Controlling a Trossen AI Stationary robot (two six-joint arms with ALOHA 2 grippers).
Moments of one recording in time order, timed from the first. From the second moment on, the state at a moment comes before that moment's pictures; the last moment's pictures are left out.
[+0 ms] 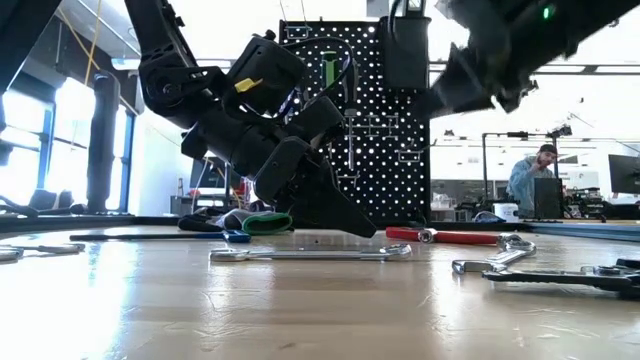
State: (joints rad) left arm -0.05 2.03 0.89 0.59 0.09 0.04; right arm 0.44 1.41 0.74 -0.07 0.84 0.64
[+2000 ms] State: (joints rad) left arm -0.04 2.03 0.88 0.54 0.09 0.04; right arm -0.44 1.33 1.87 -0.54 -0.01 -0.08
